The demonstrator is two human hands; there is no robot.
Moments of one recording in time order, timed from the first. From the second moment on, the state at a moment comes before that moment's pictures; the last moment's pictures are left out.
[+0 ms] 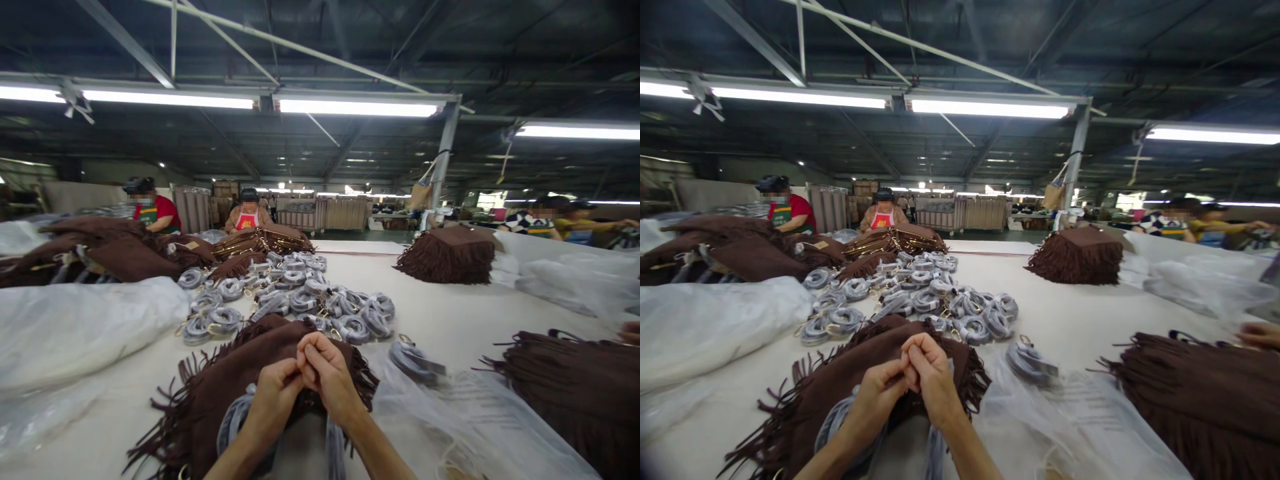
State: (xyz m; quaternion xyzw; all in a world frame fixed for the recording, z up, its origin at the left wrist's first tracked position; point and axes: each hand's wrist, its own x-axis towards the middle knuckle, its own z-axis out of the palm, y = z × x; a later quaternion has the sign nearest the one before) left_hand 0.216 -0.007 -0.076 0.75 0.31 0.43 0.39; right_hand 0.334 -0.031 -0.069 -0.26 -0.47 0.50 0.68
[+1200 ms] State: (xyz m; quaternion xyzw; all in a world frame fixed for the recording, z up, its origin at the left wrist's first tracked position) left_hand 0.207 0.004 -0.081 0.72 0.35 0.41 0.44; right_hand 0.351 -0.021 -0.089 -0.48 -0.57 0.37 0.55
